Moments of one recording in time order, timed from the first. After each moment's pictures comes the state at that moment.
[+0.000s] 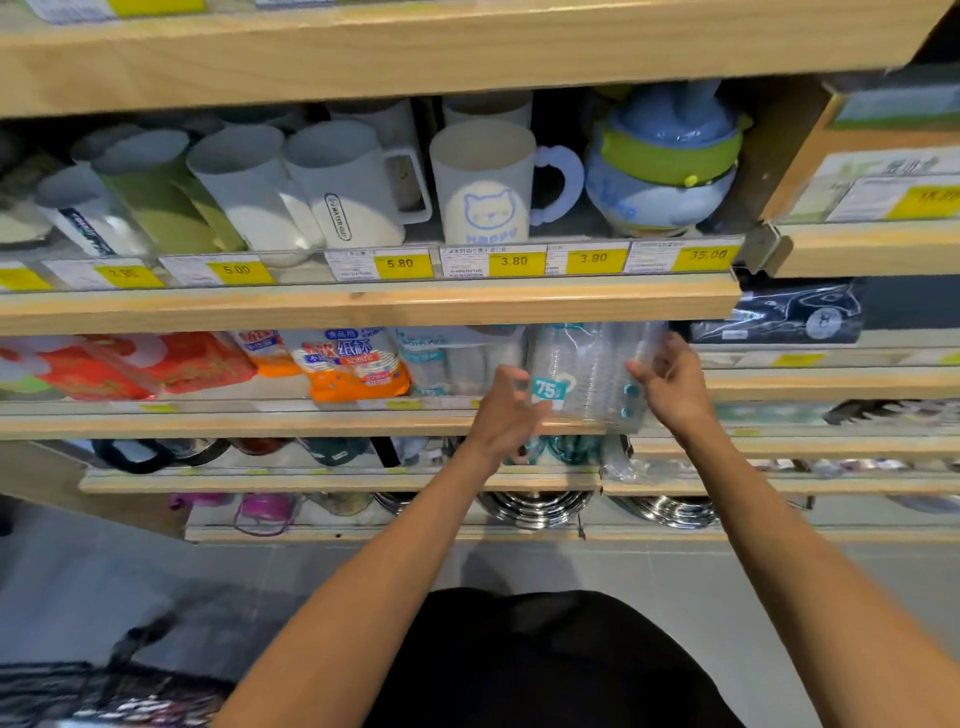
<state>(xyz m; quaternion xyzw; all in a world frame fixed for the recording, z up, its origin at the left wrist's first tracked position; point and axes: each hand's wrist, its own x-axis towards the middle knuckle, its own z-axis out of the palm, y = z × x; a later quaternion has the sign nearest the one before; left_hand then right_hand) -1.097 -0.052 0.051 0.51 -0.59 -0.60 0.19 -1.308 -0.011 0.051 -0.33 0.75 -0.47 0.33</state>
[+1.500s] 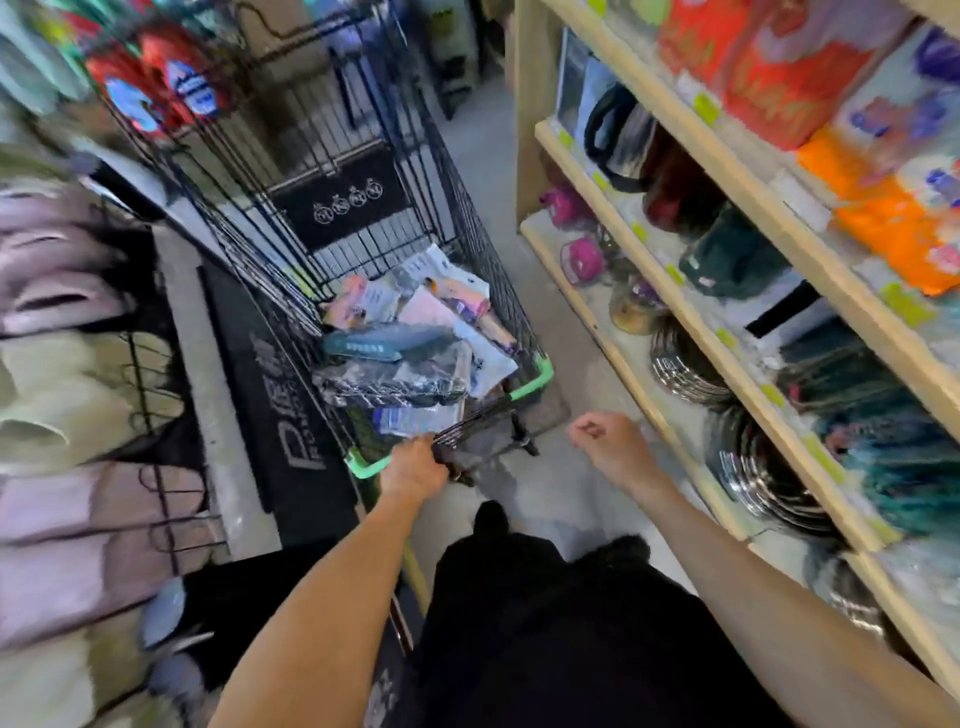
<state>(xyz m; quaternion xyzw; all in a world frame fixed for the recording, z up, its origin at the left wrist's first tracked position) -0.734 0.374 -0.079 0.90 -0.17 -0.41 0.02 -0.926 0.182 -0.053 -0.75 0.45 0.05 0.49</state>
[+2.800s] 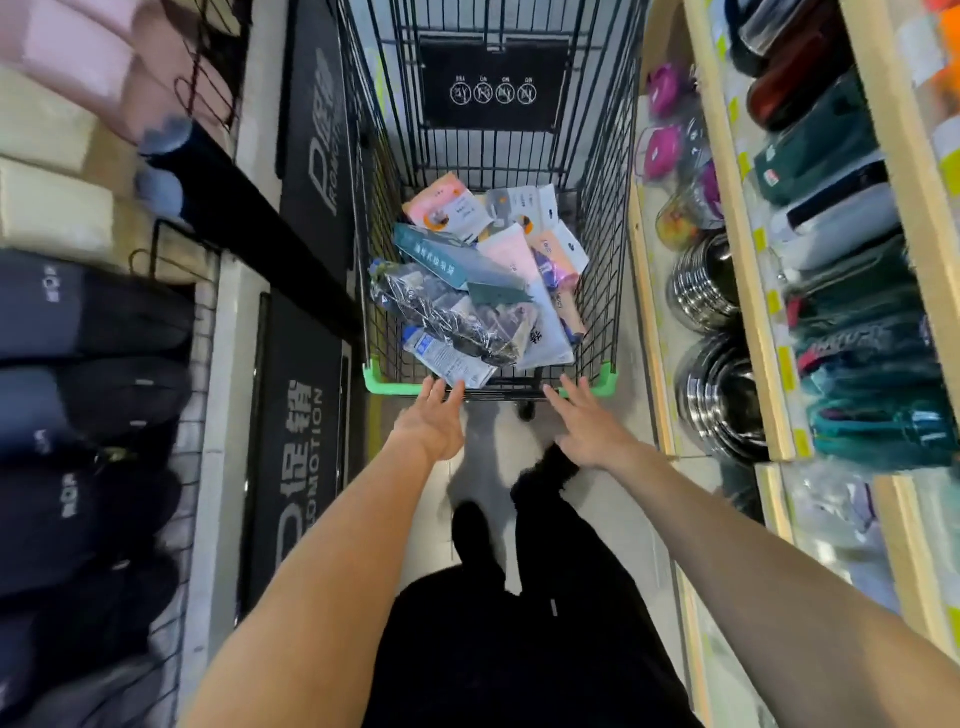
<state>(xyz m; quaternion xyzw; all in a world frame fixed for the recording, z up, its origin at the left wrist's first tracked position) -1.081 0.510 -0.117 0.87 -0.22 -0.44 -0.06 -1.171 0.301 -0.105 -0.89 0.09 0.41 0.19</state>
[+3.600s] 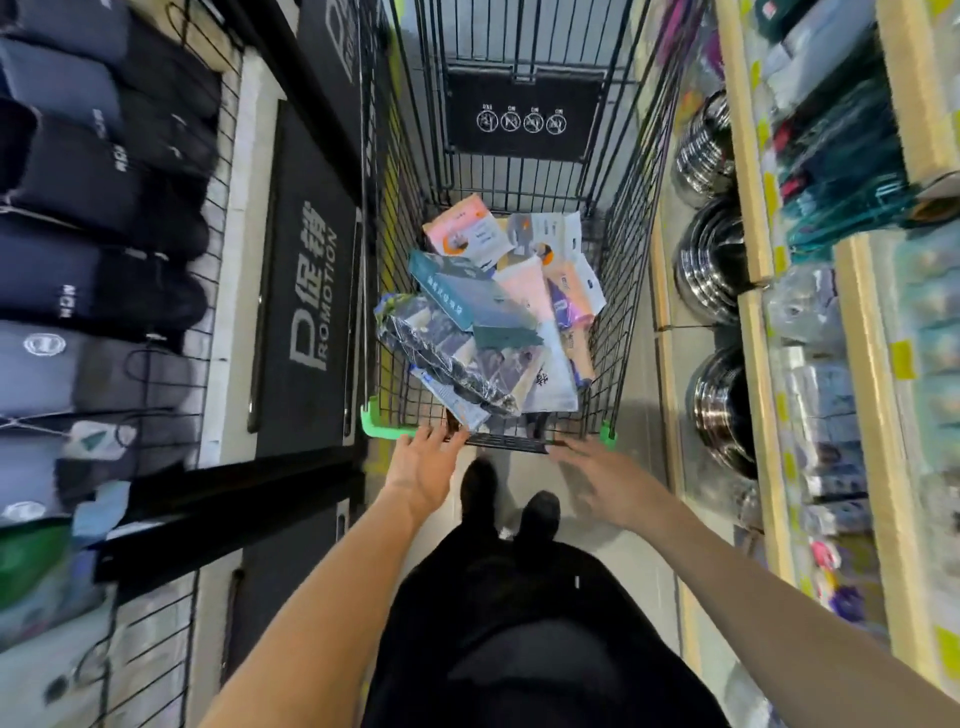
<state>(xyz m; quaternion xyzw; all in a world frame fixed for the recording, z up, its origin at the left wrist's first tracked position) -1.495 0.635 -0.113 0.88 -0.27 -0.36 -0.13 -1.596 0.381 -0.104 -0.90 0.02 0.38 0.23</state>
